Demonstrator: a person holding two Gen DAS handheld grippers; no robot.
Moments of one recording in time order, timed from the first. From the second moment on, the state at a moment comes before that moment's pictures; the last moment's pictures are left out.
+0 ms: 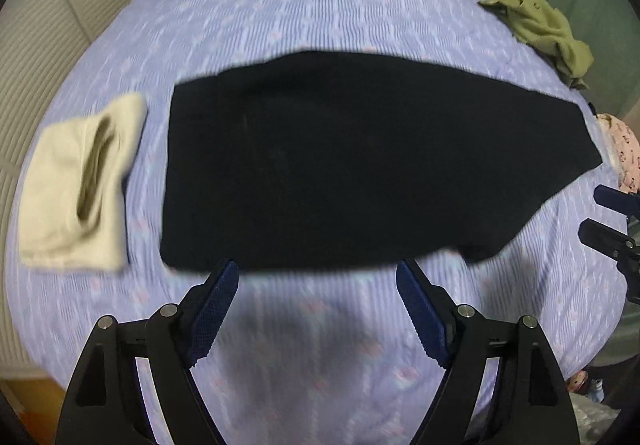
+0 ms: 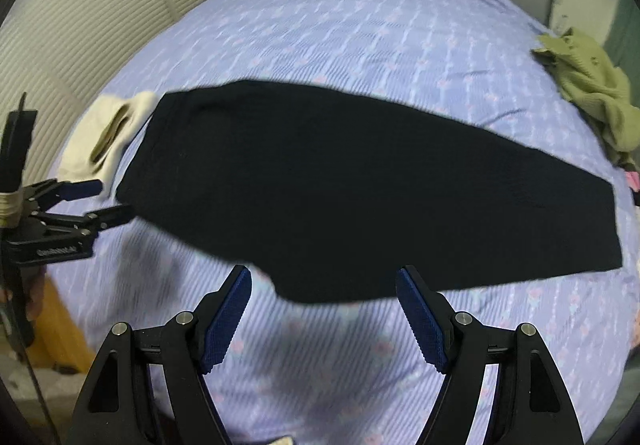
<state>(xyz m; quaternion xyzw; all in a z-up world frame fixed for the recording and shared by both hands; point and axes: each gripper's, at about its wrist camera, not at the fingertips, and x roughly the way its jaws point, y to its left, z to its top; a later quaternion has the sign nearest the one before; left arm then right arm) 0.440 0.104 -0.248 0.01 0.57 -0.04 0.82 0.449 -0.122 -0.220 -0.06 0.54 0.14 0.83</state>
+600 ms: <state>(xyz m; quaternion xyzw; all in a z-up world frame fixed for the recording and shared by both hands) 0.363 0.051 -0.287 -0.13 0.62 0.14 0.76 0.435 -0.102 -0.334 -0.09 0.58 0.30 0.75</state>
